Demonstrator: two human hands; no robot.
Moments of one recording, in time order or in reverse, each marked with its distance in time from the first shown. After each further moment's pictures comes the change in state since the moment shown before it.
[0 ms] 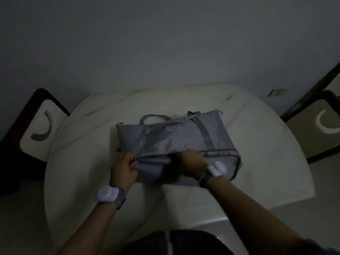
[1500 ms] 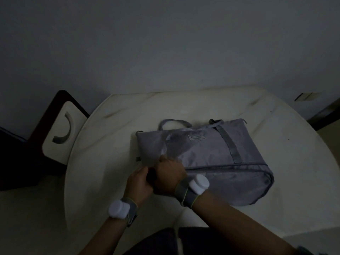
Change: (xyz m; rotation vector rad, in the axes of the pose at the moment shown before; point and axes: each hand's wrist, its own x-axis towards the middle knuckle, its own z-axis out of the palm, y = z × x) left_hand 0.020 -0.034 -0.009 -0.056 -0.120 0.096; right_hand 0.064 -0.128 0.018 -0.009 0.100 -0.202
